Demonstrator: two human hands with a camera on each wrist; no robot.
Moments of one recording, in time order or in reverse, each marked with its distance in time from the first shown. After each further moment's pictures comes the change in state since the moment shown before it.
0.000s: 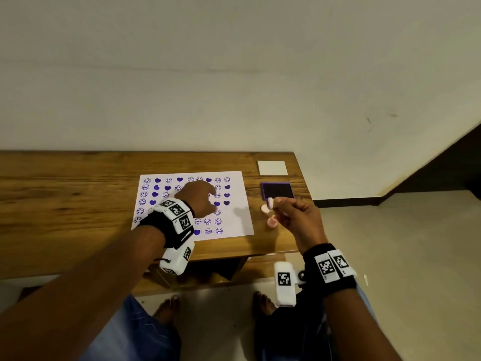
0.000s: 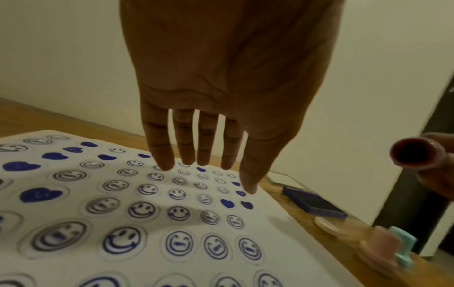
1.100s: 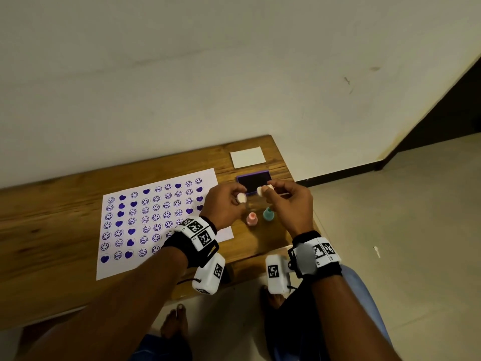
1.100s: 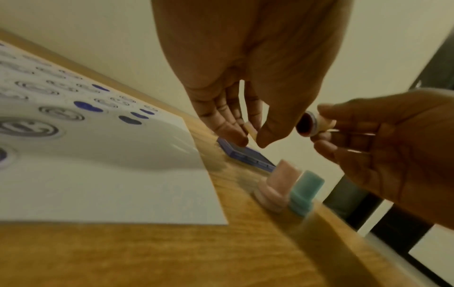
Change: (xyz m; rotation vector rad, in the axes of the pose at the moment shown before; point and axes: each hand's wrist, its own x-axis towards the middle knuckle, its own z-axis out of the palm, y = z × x) left_hand 0.027 0.109 0.067 -0.414 0.149 0.230; right_hand 0.061 0.029 -0.037 -0.302 0.200 -0.277
